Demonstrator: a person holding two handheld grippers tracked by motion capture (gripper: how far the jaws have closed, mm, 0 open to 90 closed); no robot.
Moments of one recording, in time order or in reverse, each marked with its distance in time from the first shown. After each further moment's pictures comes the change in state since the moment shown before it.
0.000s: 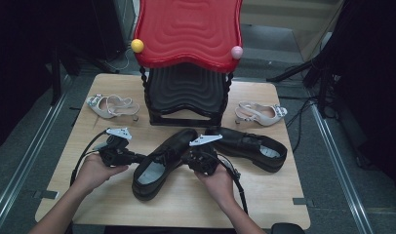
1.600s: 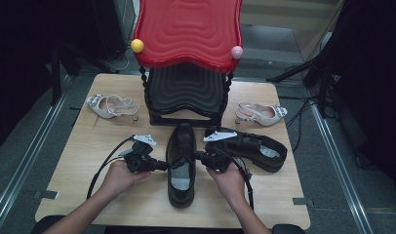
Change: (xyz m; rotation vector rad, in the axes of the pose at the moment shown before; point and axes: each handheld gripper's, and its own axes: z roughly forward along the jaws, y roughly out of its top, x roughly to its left) left arm -0.033 0.016 0.056 0.022 -0.042 -0.029; right arm -0.021 -0.003 -0.027 -0.020 -0.089 0.055
